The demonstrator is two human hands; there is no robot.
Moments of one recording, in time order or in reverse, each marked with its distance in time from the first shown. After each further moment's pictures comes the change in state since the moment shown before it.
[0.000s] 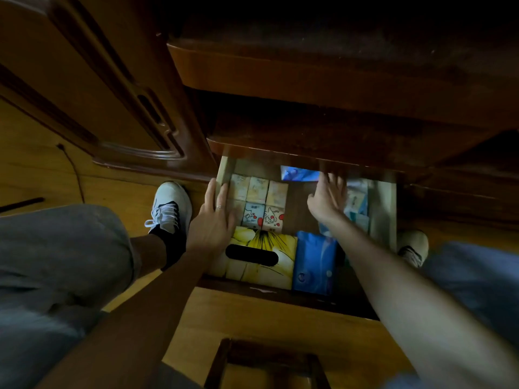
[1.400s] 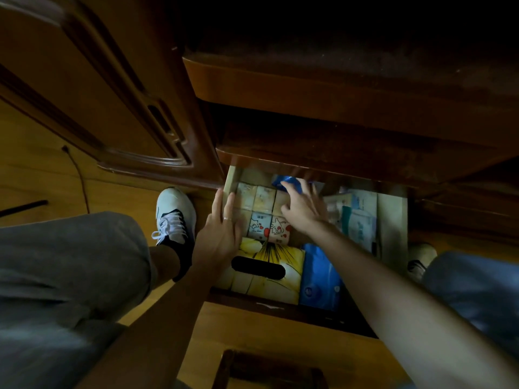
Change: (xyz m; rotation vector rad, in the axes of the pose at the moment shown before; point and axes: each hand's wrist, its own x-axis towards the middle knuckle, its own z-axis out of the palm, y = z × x) left_hand -0.001 0.005 -0.005 -0.038 0.018 0.006; right_hand 0.005 -0.053 0.023 -0.126 -0.234 -0.202
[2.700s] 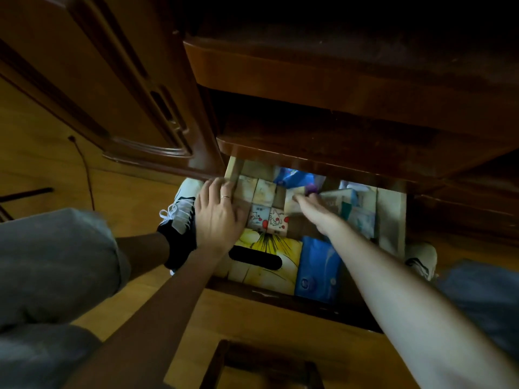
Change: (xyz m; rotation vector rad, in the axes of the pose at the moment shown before) left_hand 0.007 0.017 -0.011 0.050 0.137 -0.043; right_hand -0.008 0.024 0.000 0.801 -0.219 0.438
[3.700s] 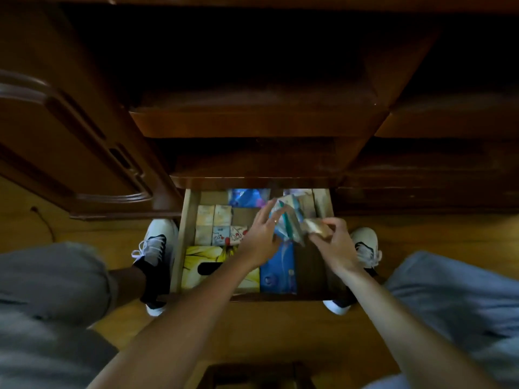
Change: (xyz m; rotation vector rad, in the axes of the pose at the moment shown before) left_hand -0.026 0.151 0.014 -0.304 -0.496 0.402; right_hand -0.156 0.117 -0.098 0.101 0.519 -0.314
